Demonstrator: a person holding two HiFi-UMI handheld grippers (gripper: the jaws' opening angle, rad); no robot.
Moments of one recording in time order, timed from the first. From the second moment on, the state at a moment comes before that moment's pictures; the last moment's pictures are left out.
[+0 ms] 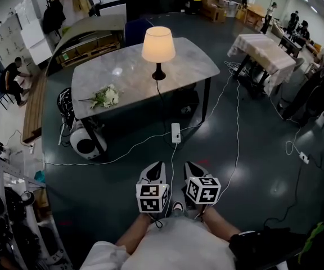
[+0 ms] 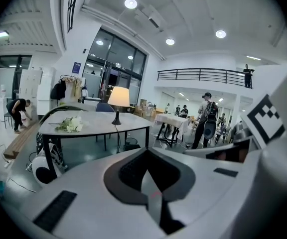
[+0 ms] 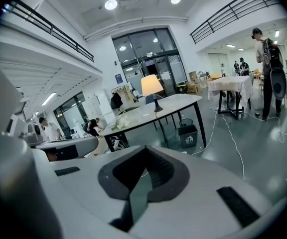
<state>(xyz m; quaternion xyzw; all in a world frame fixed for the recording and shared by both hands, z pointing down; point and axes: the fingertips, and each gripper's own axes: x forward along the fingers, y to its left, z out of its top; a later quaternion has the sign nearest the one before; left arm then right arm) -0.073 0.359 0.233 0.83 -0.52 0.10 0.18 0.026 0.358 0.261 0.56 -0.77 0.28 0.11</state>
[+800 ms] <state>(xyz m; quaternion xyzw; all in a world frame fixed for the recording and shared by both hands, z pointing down) -0.009 0.263 0.244 0.81 -0.54 0.11 0.19 0.097 0.267 0.283 0.55 -0.77 0.30 0.13</state>
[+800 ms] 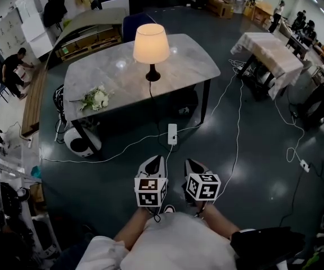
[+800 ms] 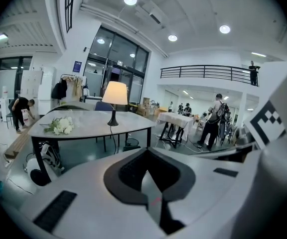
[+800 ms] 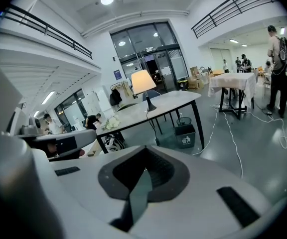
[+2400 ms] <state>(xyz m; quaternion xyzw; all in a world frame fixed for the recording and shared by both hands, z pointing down) -0.046 0.089 0.262 0.80 -0.55 0.11 0.23 0.064 0.094 0.297 0.53 -0.77 0.30 0.17</state>
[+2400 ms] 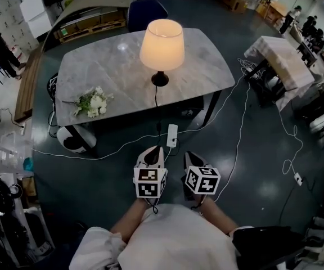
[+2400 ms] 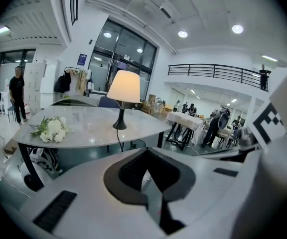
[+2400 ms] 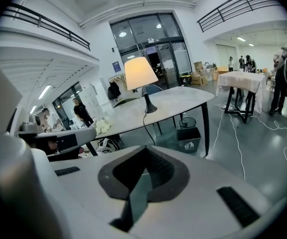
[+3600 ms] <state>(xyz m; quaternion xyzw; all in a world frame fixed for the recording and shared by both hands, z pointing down) -0.136 -0.064 0.303 0.77 -0.57 0.13 0.25 -0.002 -0.036 0.326 0.53 -0.76 0.32 0.21</state>
